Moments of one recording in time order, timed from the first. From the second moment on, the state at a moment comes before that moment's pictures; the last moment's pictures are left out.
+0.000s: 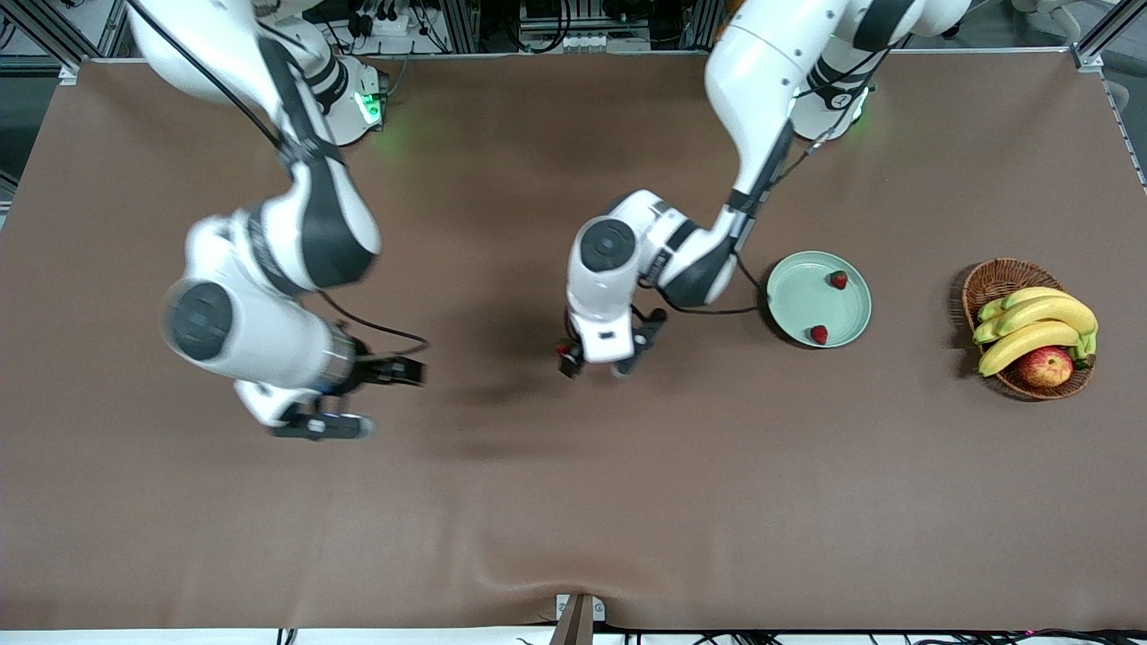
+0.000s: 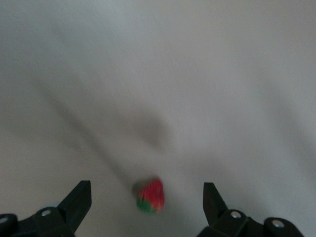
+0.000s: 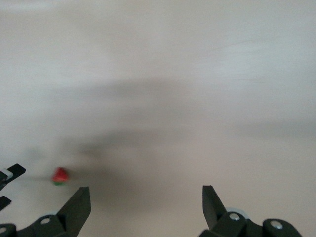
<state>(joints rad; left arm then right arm) -0.80 0.79 0.02 -1.41 -0.02 2.32 -1.61 0.48 0.50 -0.27 -1.34 0.23 1.77 0.22</state>
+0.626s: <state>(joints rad) -0.83 0.88 0.03 -1.40 0.04 2.44 -1.27 0.25 0.17 -0.25 -1.34 0.13 1.41 0.12</state>
